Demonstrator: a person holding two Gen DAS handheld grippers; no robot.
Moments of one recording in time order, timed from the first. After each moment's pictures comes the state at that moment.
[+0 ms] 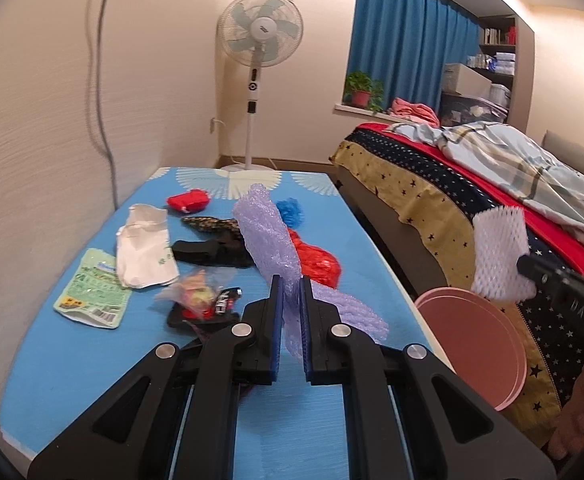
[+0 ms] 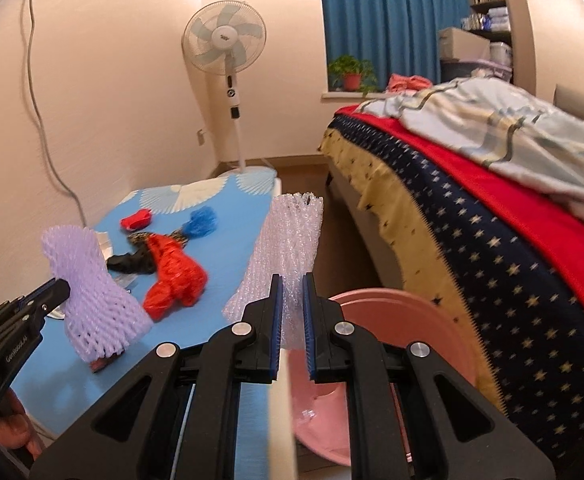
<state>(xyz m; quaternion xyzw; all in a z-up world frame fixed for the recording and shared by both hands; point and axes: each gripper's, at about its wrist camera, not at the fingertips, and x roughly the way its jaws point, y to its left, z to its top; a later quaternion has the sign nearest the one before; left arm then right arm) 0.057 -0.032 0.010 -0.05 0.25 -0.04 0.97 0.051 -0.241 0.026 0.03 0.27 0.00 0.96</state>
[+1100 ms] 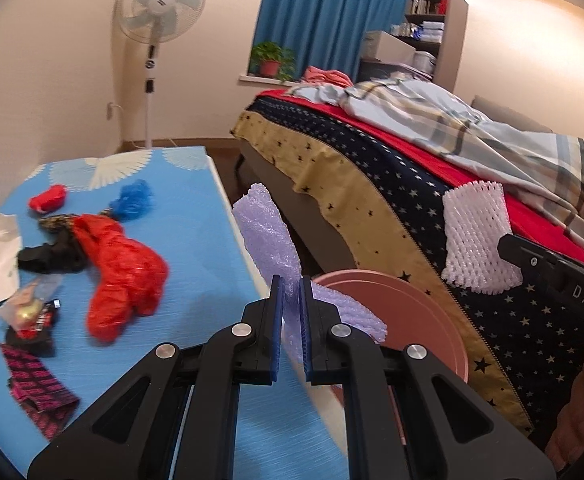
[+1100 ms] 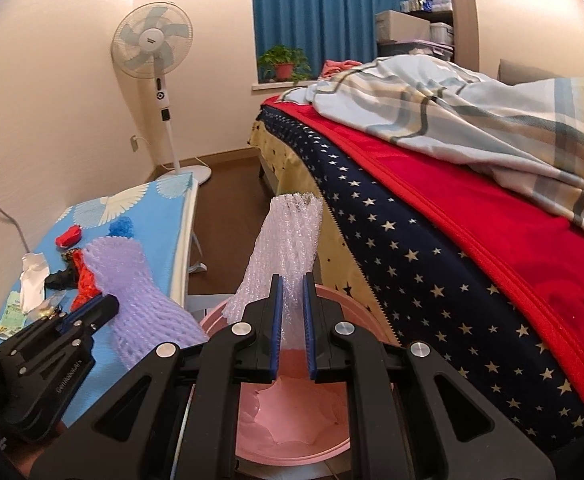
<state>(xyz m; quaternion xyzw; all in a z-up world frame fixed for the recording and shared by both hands) 0.109 -0.156 -0.021 -0.03 0.29 -0.20 0.94 0.048 -0.320 0.023 0.06 0.29 -0.10 0.95</state>
